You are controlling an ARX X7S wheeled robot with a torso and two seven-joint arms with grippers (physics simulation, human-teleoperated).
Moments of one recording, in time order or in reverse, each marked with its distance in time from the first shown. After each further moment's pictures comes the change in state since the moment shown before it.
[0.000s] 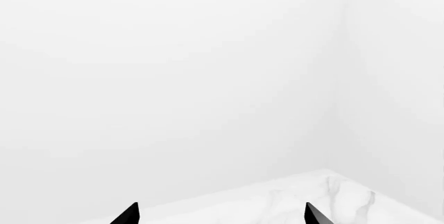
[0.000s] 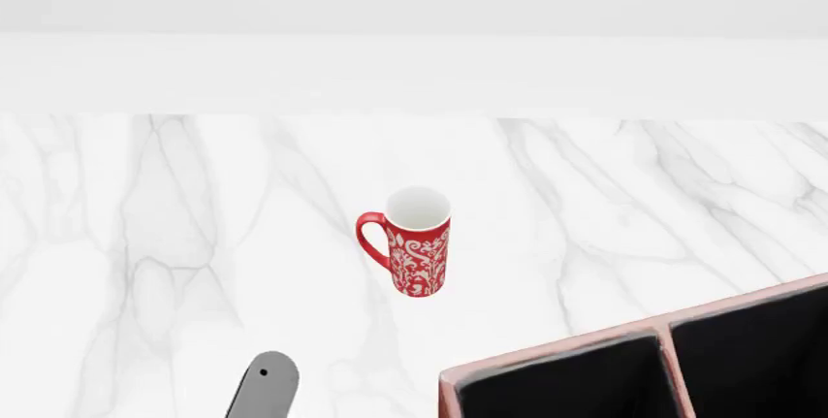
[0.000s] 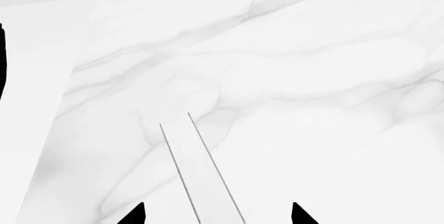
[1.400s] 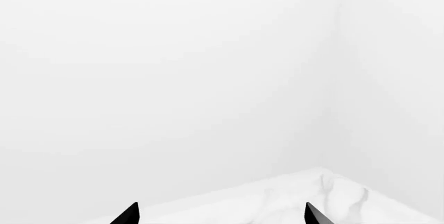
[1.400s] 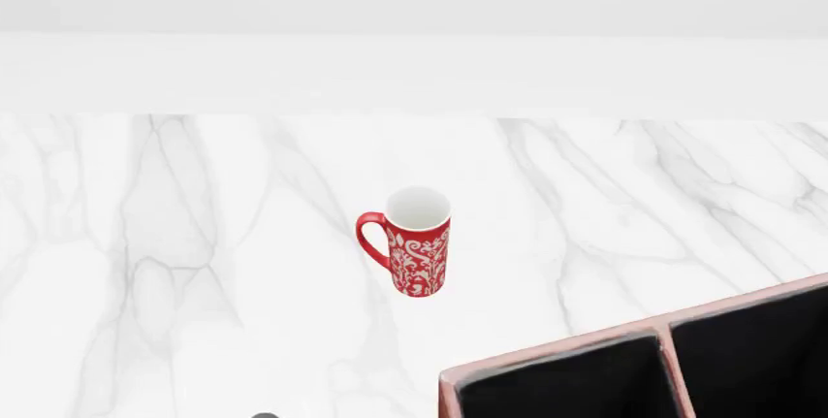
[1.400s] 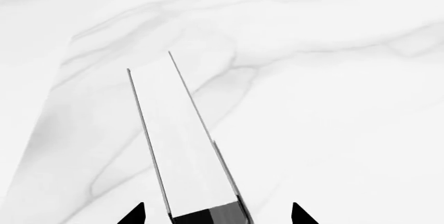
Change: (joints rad) left arm 0.012 0.008 0.022 -0.006 -0.005 0.024 -0.006; right arm -0.081 -0.056 -0.279 0.349 -0.288 -0.310 -0.218
